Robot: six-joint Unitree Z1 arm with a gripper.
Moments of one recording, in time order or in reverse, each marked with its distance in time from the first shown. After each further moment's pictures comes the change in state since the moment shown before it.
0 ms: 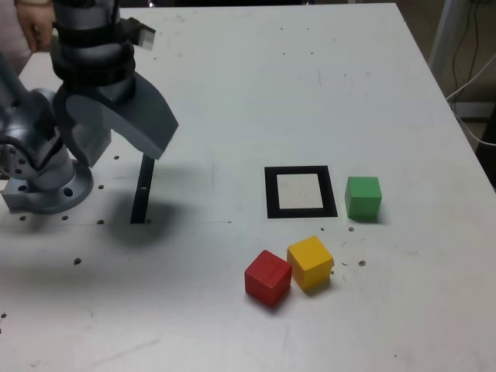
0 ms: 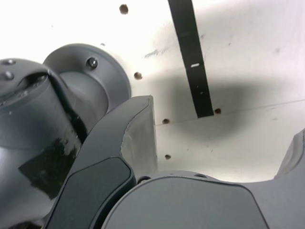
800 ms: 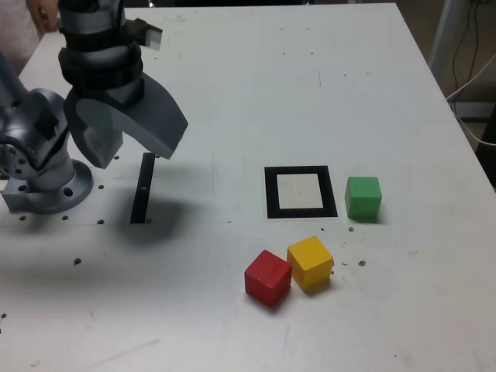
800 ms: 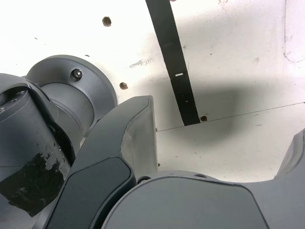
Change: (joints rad) arm 0.000 -0.006 0.017 -0.057 0.008 0.000
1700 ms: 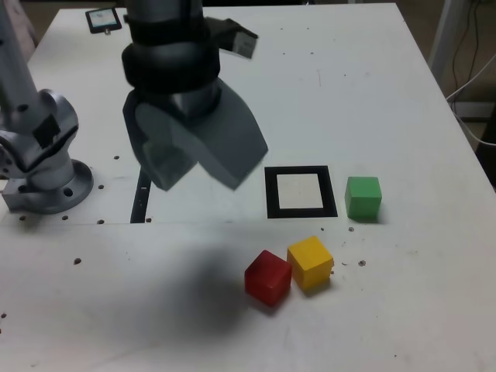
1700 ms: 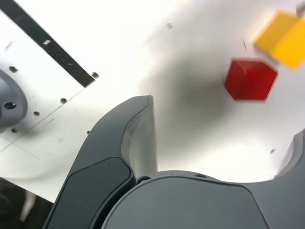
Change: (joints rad) arm -0.316 0.275 -0.432 0.063 -0.042 0.029
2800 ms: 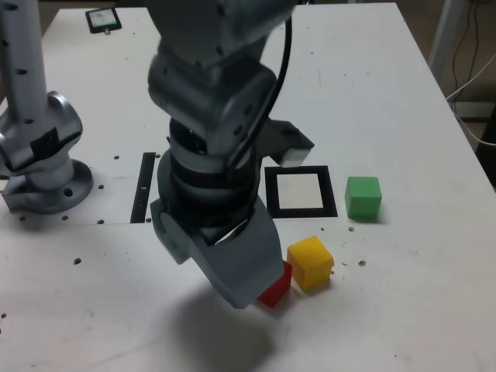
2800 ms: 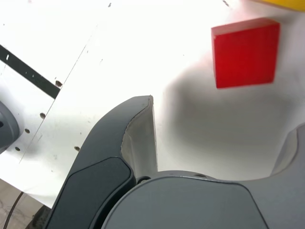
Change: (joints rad) arm -0.216 0.363 -0.181 0.040 0.100 0.003
